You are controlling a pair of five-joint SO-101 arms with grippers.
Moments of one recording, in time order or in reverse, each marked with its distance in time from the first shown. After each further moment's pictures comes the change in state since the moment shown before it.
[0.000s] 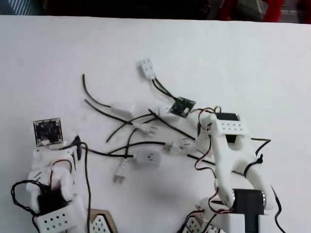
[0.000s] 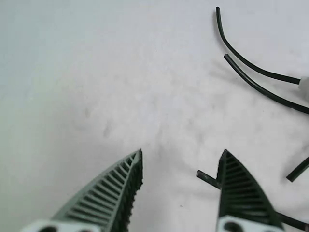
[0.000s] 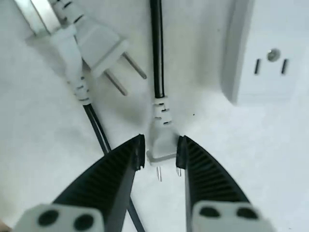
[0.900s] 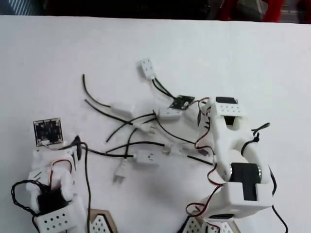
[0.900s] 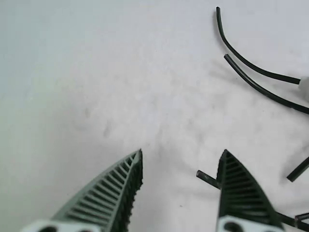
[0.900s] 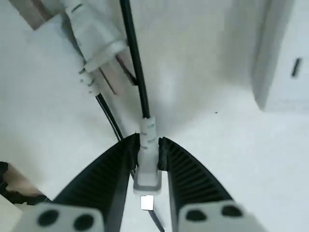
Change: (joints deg) left arm 0.0 0.0 0.0 0.0 0.0; right arm -0.2 13.6 -14.9 14.3 0.0
